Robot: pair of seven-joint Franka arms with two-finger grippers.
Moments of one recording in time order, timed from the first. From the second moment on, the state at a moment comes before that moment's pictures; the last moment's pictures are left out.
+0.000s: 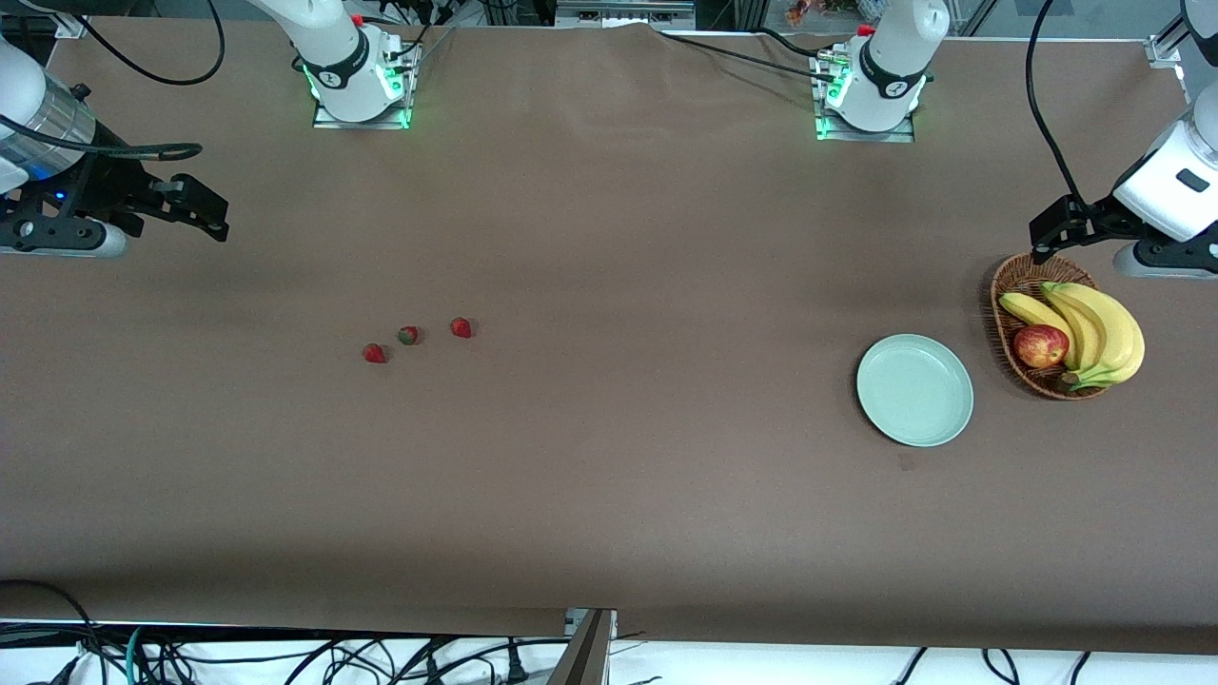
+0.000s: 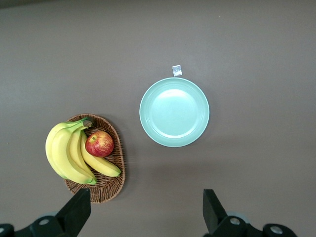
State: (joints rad) left arm -0.06 0.00 0.02 -1.66 0.11 1.66 0.03; right arm 0.24 0.03 -0.11 -1.57 -0.04 1.57 0.16
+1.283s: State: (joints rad) left arm -0.05 0.00 0.02 -1.65 0.11 1.66 0.03; right arm 0.23 0.28 -0.11 -1.62 0.01 1.71 0.12
